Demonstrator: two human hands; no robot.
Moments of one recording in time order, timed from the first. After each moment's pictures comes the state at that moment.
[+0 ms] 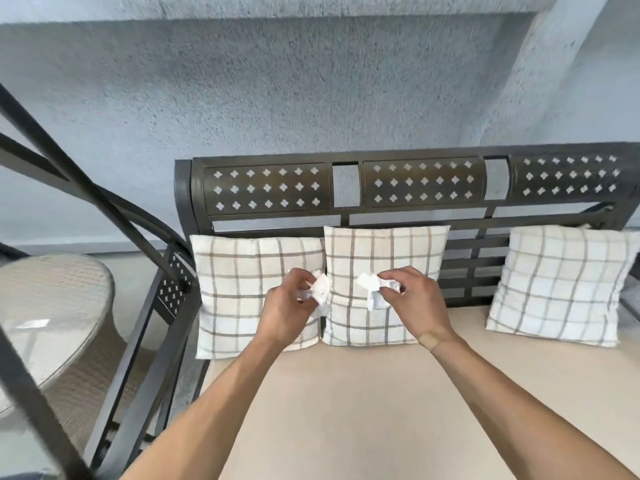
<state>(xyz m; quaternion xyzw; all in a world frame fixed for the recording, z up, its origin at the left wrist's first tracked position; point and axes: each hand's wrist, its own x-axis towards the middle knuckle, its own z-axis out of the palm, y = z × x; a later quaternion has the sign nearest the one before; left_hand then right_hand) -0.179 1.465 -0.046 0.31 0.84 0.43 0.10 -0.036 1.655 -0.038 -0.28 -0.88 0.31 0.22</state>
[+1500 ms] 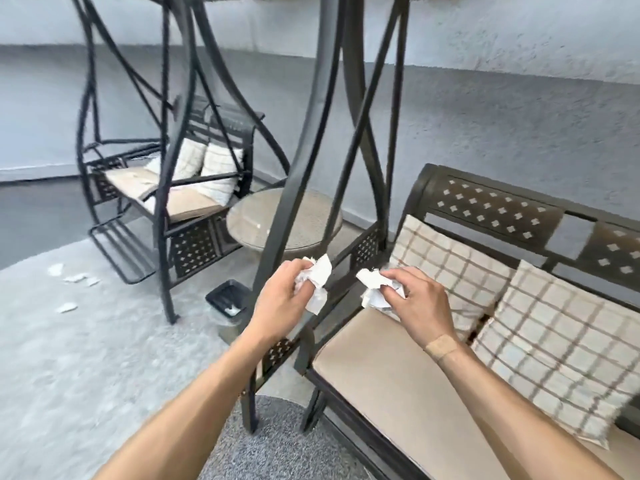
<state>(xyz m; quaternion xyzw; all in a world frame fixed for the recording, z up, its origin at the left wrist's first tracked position) 0.052 1.103 0.009 0.08 0.87 0.45 -0.18 0.039 1.346 0.024 0.13 -0.91 0.34 0.21</state>
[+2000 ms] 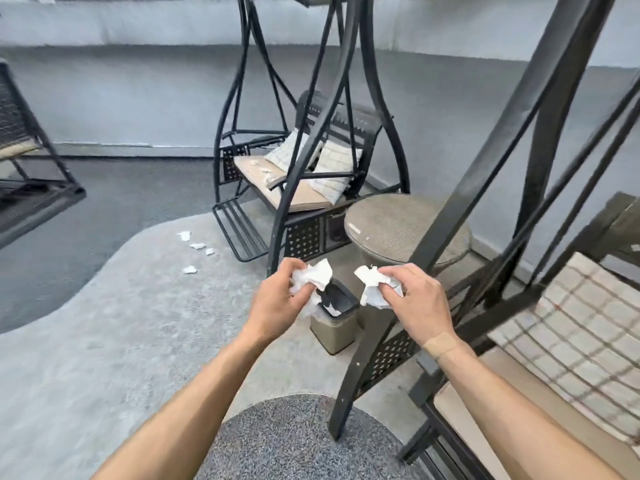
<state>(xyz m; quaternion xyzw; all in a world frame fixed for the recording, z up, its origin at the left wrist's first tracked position) 0.107 0.794 0.000 -0.09 0.89 0.39 -0.23 0.014 1.025 0.016 0.28 -0.87 0.37 0.16</state>
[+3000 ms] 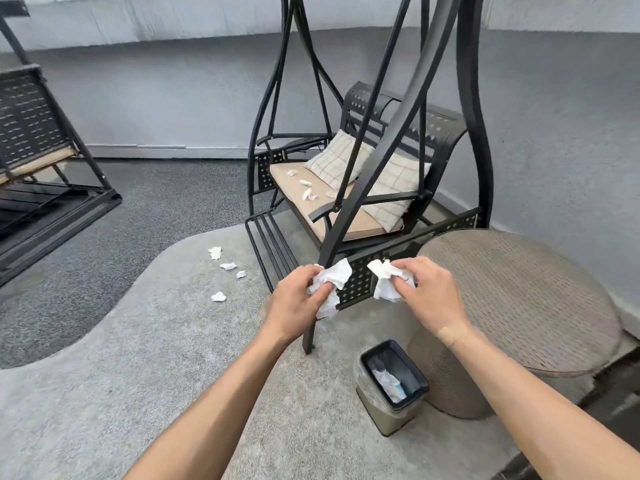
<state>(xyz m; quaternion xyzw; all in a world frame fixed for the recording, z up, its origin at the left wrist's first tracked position) -0.198 0.521 -0.008 -0.14 0.89 0.36 -0.23 -0.323 0.728 0.003 0.30 -0.87 0.37 0.10</state>
